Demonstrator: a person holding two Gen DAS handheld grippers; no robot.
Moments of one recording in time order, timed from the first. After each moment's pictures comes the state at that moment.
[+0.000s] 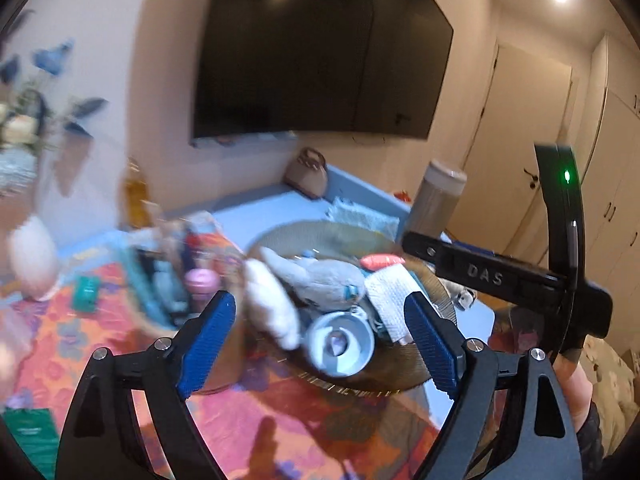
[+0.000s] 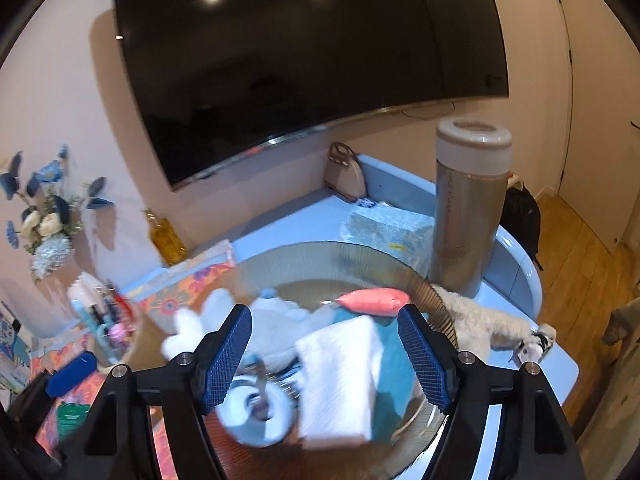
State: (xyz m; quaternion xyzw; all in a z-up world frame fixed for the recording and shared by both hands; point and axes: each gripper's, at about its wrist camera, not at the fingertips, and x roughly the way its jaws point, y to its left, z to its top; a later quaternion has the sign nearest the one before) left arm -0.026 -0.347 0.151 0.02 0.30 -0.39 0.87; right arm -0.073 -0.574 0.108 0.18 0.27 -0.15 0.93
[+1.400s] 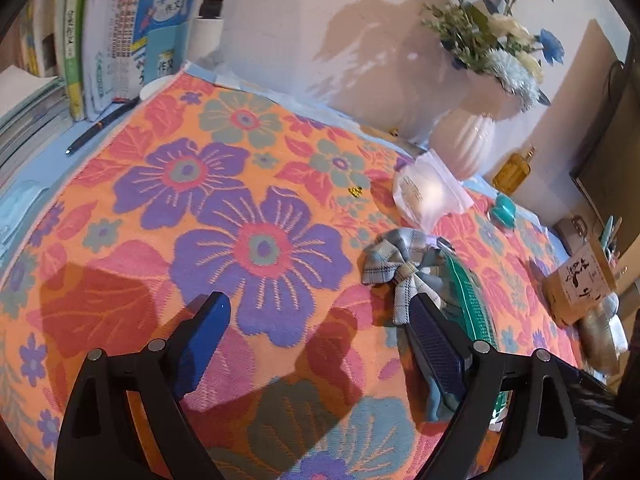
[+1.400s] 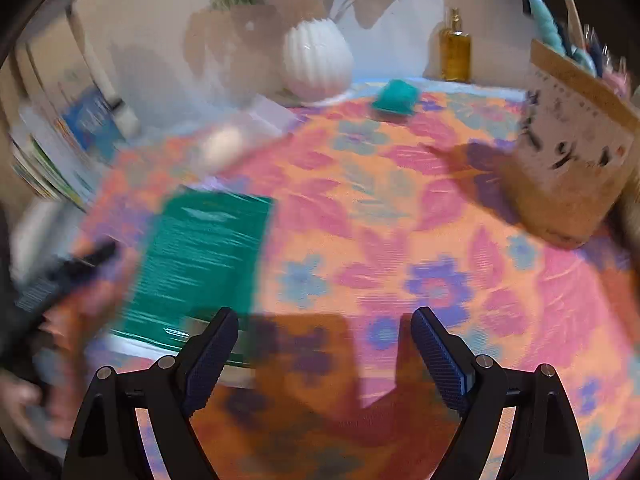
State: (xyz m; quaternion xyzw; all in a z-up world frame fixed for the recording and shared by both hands) left arm 0.005 0.036 0.013 -0.16 0.39 -0.02 0.90; right arm -0.014 -0.245 -0.006 0.09 0.42 0.13 0.90
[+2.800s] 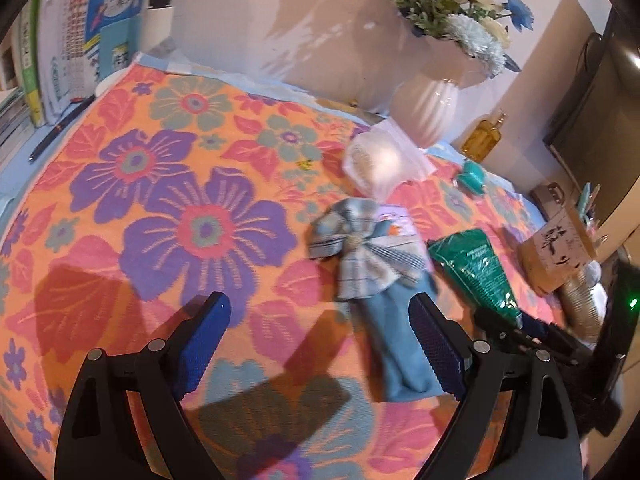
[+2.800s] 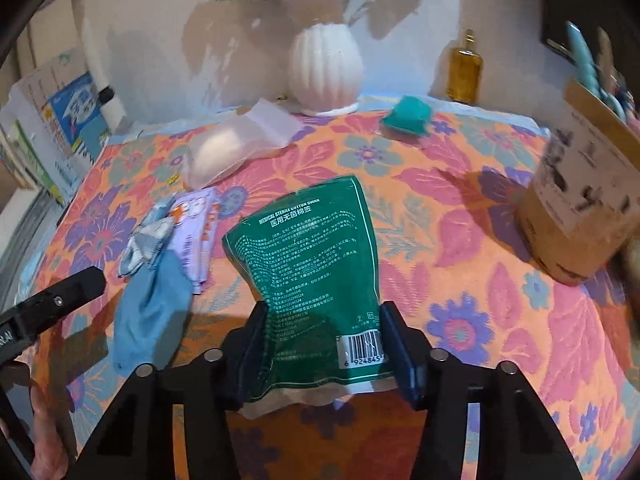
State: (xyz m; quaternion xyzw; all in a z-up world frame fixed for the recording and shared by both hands) left arm 0.009 0.011 0.020 -0.15 0.43 -0.09 0.89; right arm 0.006 -0.226 -0.012 0.03 0.40 0.07 0.91
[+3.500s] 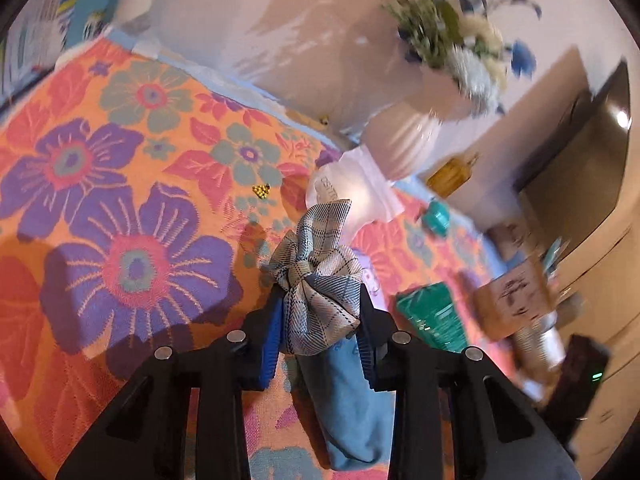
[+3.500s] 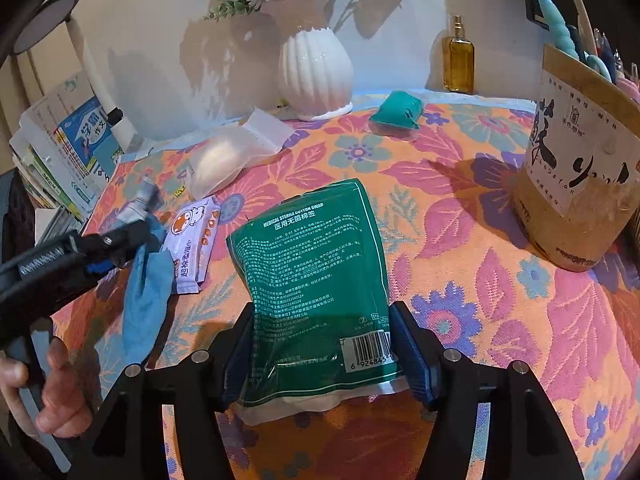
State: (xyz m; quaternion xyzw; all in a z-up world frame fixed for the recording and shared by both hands) left arm 0.042 0.021 0.006 -0.26 0.40 -0.16 0.86; right arm 0.004 -0.246 -0.015 0.07 0.39 0.11 0.91
